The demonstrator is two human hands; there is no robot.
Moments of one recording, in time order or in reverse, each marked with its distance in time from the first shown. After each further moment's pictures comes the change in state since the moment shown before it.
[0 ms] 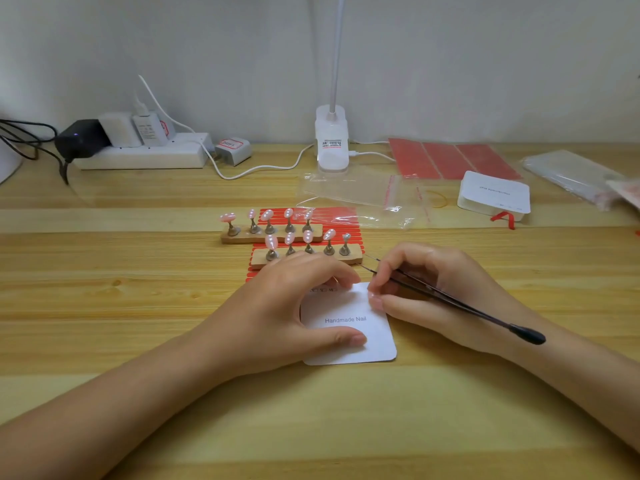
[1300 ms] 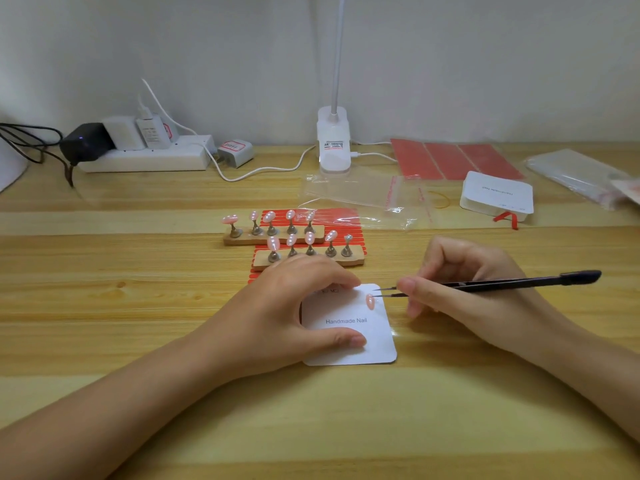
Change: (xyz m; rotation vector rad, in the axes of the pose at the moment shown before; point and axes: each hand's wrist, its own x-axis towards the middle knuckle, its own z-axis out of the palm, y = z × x) left_hand -0.002 0.000 0.000 -0.001 0.002 0.013; right_hand -0.012 -0.005 -0.007 0.193 0.140 0.054
